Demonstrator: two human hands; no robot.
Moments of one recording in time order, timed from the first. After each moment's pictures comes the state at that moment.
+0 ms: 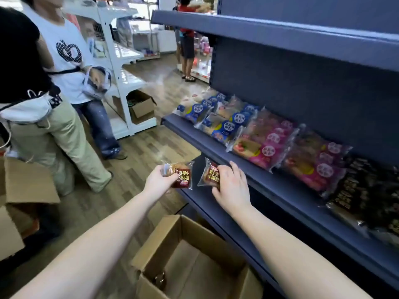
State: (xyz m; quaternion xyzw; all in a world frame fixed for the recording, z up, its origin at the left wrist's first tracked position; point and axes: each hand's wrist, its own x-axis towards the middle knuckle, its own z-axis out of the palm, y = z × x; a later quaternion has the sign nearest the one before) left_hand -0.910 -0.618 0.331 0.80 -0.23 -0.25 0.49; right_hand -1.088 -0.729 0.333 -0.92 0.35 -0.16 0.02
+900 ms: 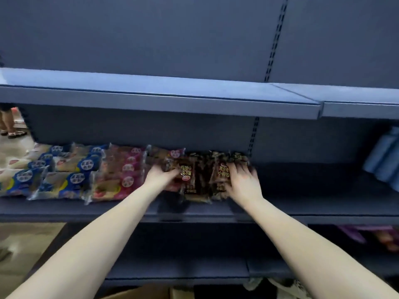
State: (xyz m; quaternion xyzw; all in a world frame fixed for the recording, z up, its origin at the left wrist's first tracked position) left_hand -1.164 -0.800 0.435 0.59 -0.53 -0.43 0.43; right_hand -1.400 -0.753 0.420 -0.70 0.66 -0.19 -0.20
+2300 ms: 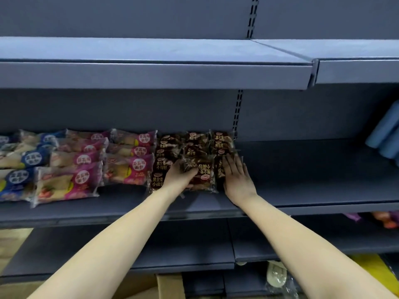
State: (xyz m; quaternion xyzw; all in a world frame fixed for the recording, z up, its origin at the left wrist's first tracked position) left_hand -1.305 -0.822 0.381 0.58 -0.56 -0.48 0.35; right_hand -1.493 -0.802 0.341 -0.72 0.69 -0.08 -0.02
